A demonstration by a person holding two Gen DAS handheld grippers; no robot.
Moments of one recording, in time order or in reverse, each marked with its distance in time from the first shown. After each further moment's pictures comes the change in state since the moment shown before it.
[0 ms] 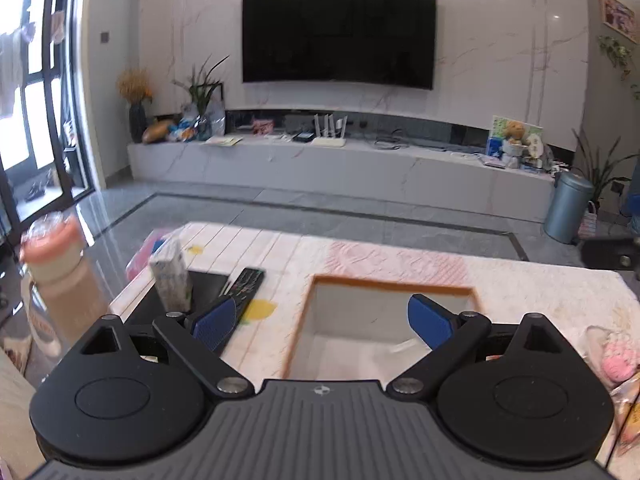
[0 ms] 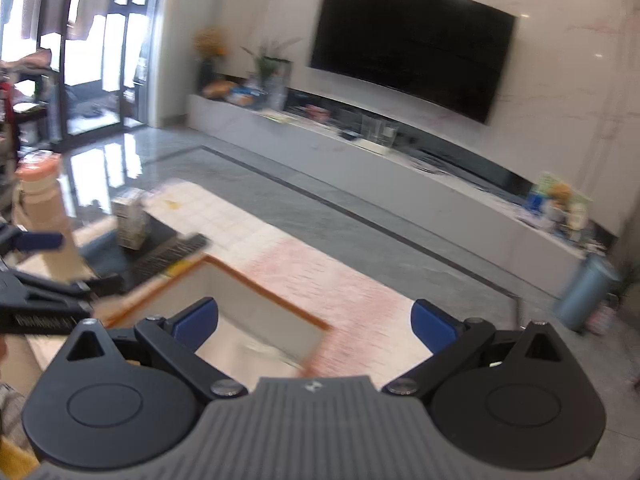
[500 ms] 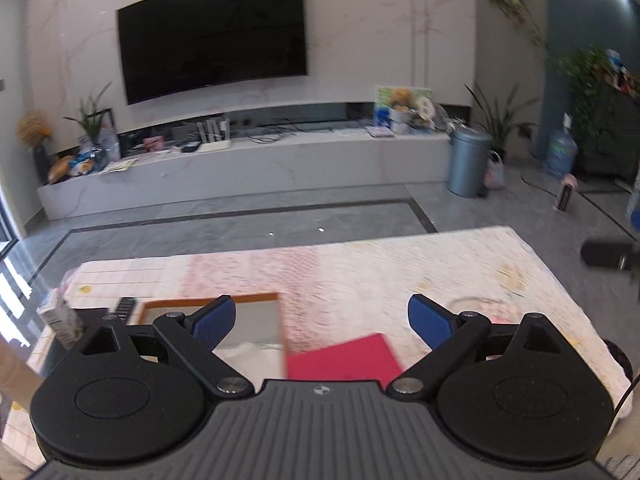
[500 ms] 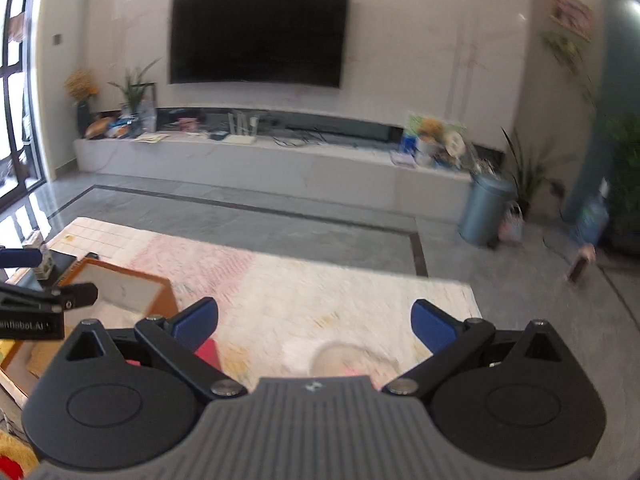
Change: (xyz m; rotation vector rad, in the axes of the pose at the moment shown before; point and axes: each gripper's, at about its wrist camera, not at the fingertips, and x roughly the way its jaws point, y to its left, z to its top) left arm -0.030 -0.177 0.012 0.214 0.052 -0.227; right arm -0.126 -0.155 -0.101 0.324 0.024 -0.233
